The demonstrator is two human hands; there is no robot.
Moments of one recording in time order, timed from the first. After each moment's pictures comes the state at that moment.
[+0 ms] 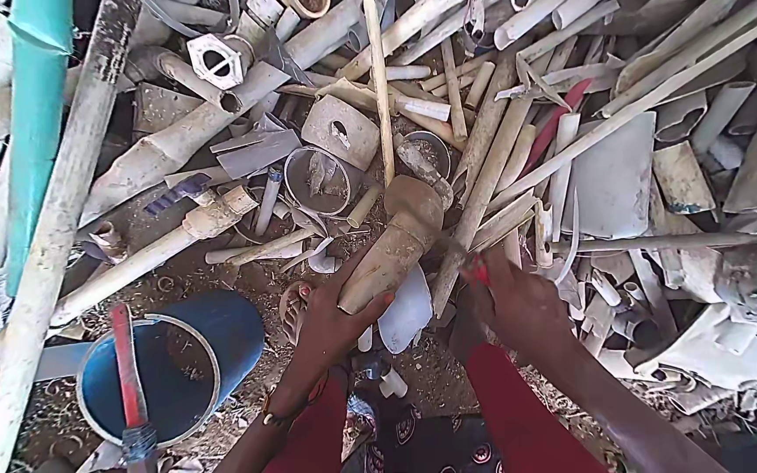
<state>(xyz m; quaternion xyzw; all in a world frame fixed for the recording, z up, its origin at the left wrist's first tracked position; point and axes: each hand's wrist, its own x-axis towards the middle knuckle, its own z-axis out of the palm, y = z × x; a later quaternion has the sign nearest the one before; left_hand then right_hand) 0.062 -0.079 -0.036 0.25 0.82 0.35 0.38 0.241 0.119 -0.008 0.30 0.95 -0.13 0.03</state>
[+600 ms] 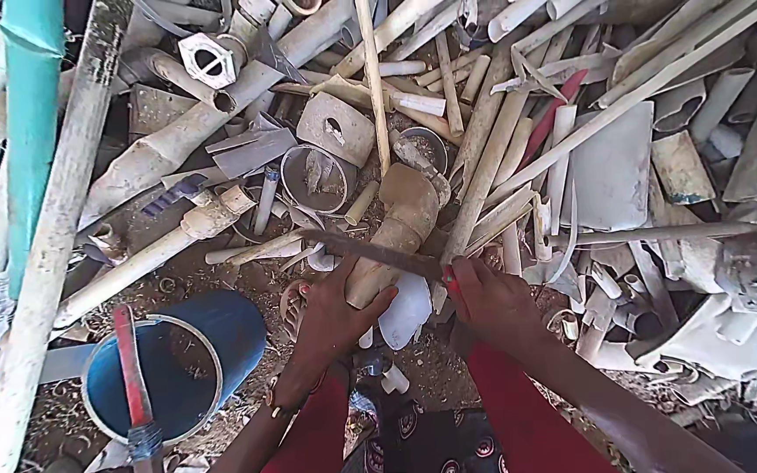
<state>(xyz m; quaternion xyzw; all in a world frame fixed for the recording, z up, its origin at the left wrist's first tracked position) 0.064 -0.071 -0.036 0.32 0.86 0.27 0.30 0.237 0.104 -0.029 0.23 0.97 -0.11 -0.03</state>
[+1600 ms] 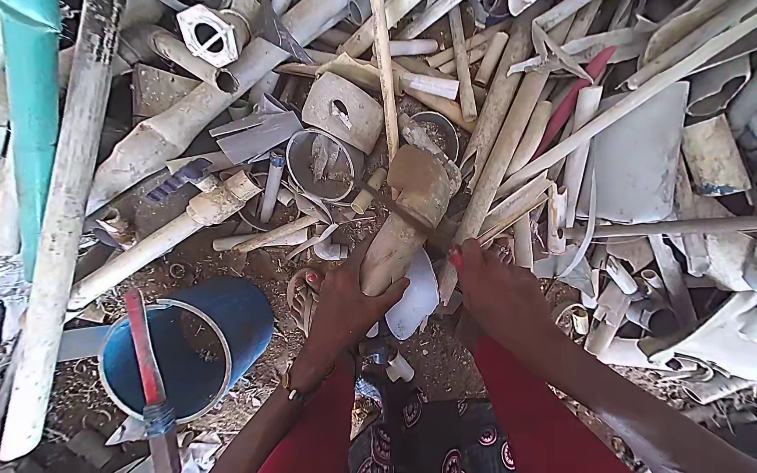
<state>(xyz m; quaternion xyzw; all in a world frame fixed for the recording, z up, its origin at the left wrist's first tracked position) 0.069 -0.067 -0.036 0.29 0.86 0.22 0.35 0.225 0.091 -0.008 0.29 0.94 -0.13 0.16</state>
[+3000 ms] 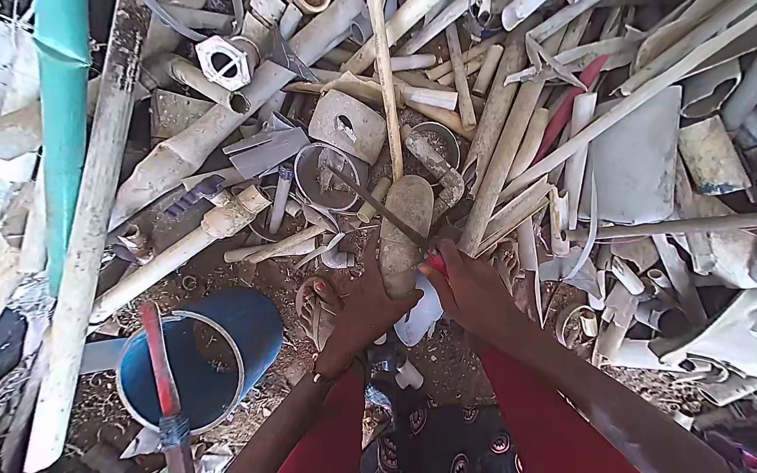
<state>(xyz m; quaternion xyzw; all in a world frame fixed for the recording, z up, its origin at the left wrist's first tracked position) 0.070 -0.055 -0.051 0.23 0.79 0.29 0.49 0.205 0.085 -0.030 0.28 0.89 -0.35 0.06</state>
